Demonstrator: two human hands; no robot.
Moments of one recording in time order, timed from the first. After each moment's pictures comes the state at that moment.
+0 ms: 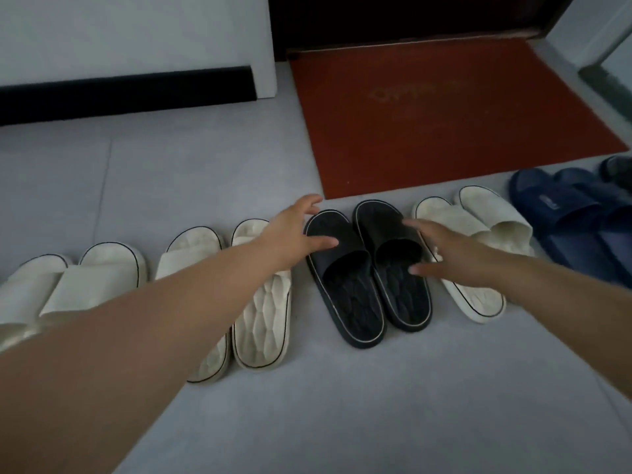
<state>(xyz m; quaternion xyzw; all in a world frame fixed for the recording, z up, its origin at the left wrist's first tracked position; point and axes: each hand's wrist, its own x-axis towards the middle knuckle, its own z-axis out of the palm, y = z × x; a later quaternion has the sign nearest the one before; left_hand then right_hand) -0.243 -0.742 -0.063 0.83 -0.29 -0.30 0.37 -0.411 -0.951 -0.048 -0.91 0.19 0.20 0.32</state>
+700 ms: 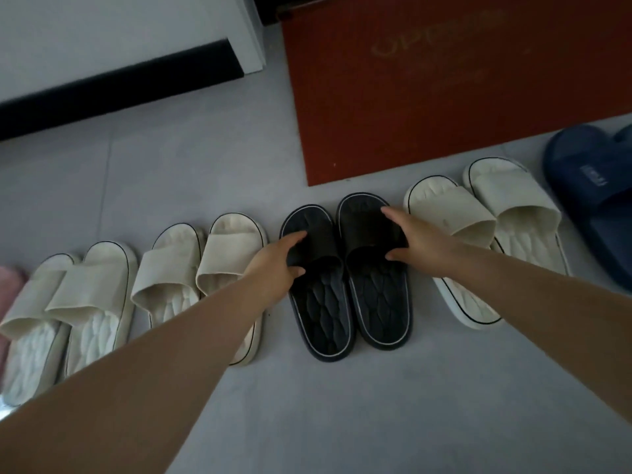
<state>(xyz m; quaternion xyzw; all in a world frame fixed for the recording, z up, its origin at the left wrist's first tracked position) -0.284 -0.767 -0.118 0.90 -0.20 -0.31 0.23 -0.390 -0.996 -0.123 -0.88 0.18 0.17 0.41</state>
